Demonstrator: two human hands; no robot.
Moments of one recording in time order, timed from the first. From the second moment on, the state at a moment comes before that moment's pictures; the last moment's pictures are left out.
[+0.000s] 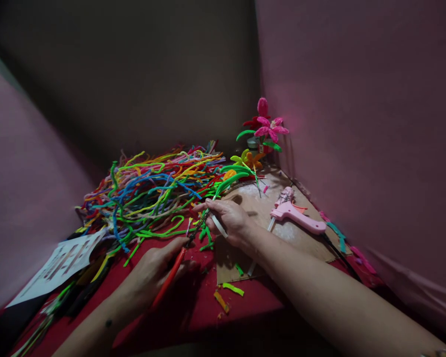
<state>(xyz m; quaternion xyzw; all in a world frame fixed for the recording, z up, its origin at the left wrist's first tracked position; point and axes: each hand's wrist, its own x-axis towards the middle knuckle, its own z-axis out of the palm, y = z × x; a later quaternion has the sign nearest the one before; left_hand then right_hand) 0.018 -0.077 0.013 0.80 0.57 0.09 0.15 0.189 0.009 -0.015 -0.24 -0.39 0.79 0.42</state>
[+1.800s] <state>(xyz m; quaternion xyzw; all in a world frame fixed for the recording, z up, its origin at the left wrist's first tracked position) 0.047 -0.034 0.025 0.79 0.46 0.25 0.32 0.179 0.001 -0.017 -0.27 -0.49 0.69 0.46</state>
